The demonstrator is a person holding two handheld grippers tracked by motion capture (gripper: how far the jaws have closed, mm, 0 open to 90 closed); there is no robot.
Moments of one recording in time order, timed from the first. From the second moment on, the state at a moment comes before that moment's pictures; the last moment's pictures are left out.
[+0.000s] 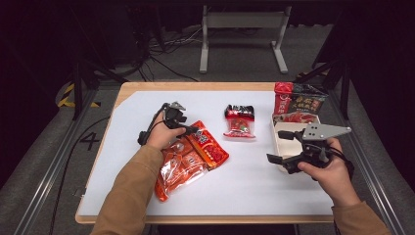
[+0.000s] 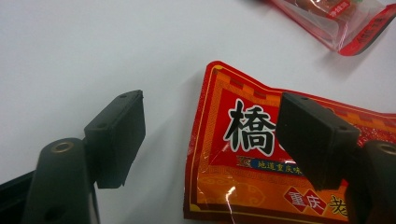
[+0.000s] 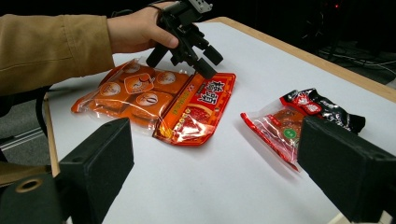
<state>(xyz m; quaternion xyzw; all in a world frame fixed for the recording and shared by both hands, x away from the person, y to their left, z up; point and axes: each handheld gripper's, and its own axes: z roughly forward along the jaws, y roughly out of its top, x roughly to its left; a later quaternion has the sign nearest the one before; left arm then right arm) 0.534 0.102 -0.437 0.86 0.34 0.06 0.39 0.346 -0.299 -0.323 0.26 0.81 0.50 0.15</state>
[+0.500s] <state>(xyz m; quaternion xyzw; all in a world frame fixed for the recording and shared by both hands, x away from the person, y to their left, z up) 0.539 0.089 -0.440 0.88 0.31 0.03 0.35 0.347 -0.295 -0.331 0.26 0.82 0.50 0.13</state>
